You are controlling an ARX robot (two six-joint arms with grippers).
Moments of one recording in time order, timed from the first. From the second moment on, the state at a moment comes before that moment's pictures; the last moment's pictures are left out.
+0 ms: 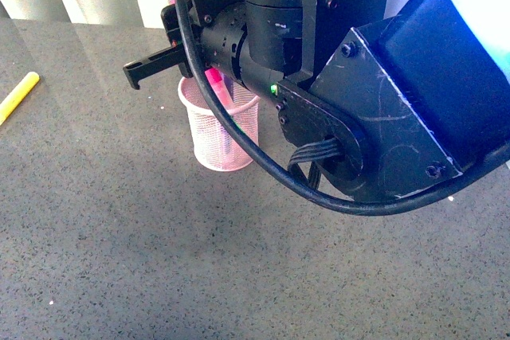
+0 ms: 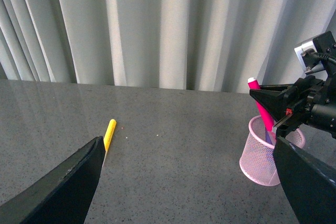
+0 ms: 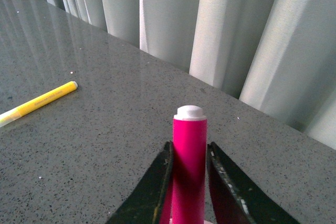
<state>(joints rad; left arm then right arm) 0.00 0.00 0.01 0.00 0.00 0.00 0.61 2.23 1.10 1.00 -0.02 -0.07</state>
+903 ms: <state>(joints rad) 0.00 0.00 0.01 0.00 0.00 0.00 0.41 1.65 0.71 0.58 0.49 0.10</state>
